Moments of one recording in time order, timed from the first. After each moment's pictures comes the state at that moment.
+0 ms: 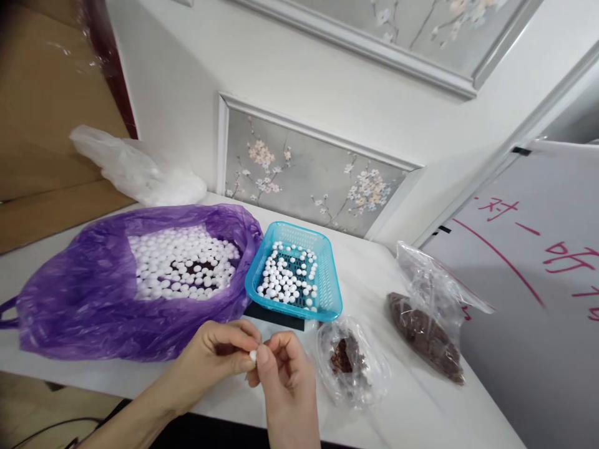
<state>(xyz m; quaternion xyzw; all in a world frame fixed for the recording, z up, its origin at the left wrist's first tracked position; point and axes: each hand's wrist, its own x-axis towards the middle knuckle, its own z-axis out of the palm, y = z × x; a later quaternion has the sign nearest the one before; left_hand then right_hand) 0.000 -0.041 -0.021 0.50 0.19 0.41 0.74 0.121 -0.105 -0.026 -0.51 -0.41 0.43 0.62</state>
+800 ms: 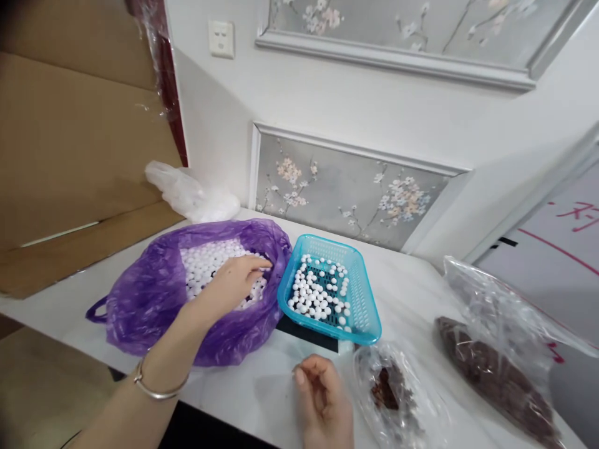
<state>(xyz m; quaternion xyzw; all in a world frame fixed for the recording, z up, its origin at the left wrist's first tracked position) -0.039 0.044 0.027 0.81 0.45 0.32 0.18 0.131 -0.104 -0.075 -0.56 -0.40 0.35 0.63</state>
